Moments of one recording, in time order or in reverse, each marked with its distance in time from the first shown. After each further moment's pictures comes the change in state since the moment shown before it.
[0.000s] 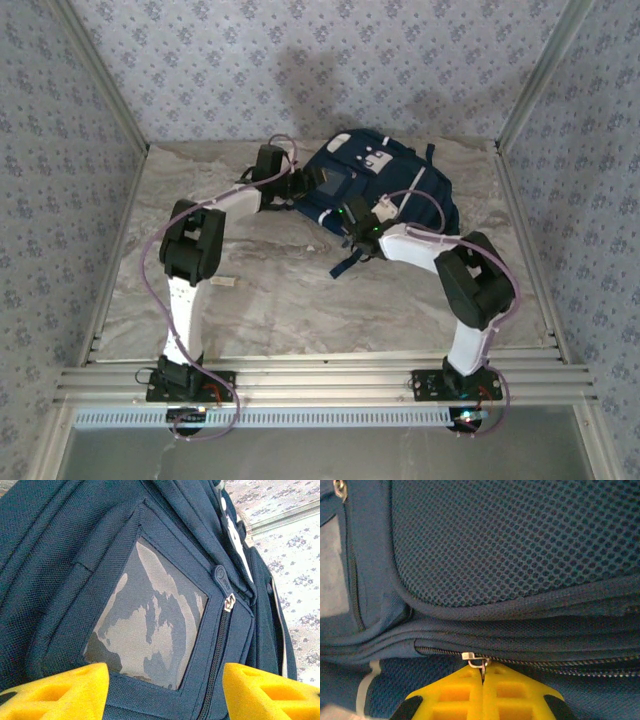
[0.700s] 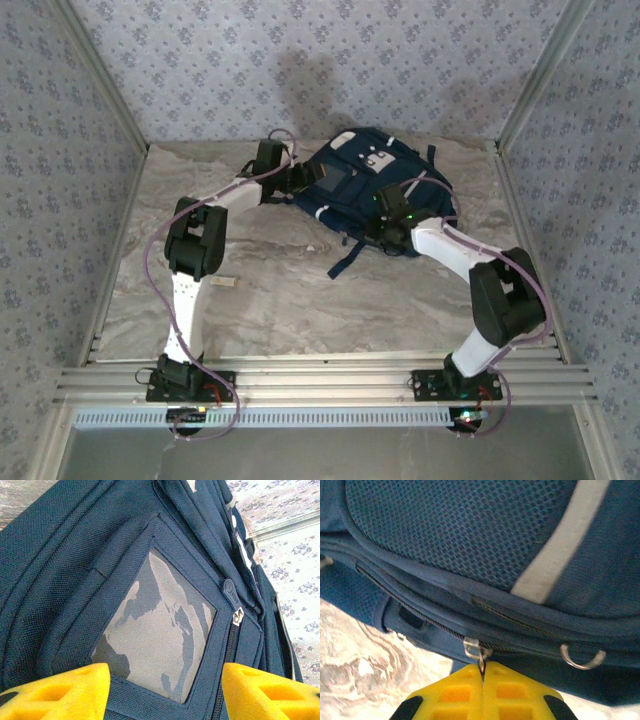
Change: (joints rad) left arm 0.016 0.067 0.121 -0.074 0.003 0.017; right arm -0.166 -0.170 -0.020 -0.286 -0.354 -0.496
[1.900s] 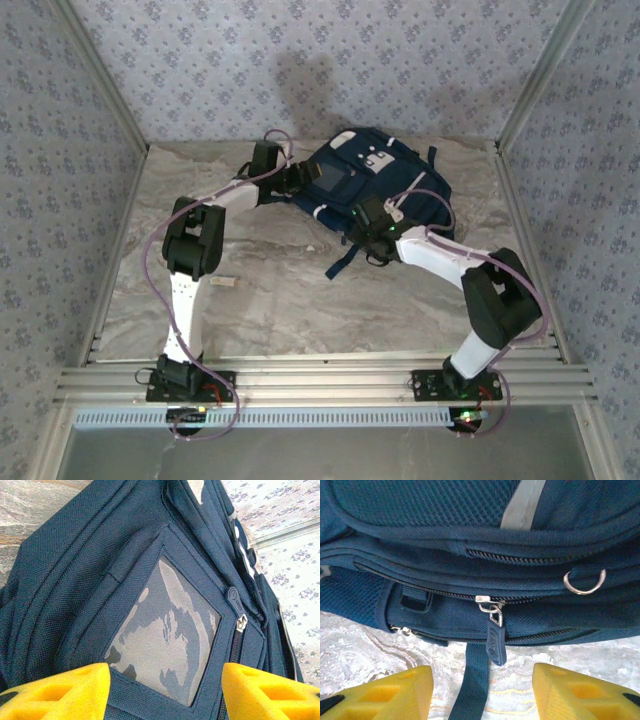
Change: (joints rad) left arm 0.017 -0.006 -0.043 0.067 -0.002 0.003; right arm 0.149 0.028 -0.027 0.060 0.184 0.368
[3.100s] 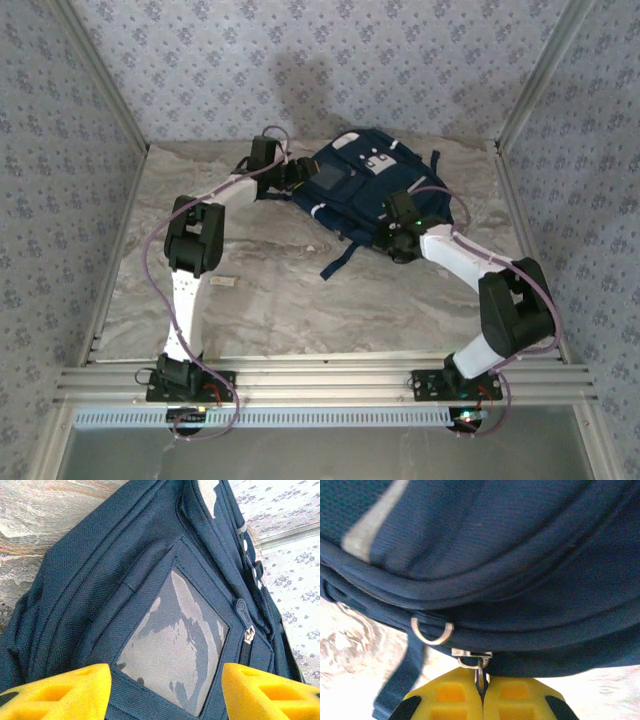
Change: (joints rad) left arm 0.022 0.048 0.105 -0.103 0.024 0.012; right arm -0.198 -0.100 -0.051 -0.123 -0.242 -0.372
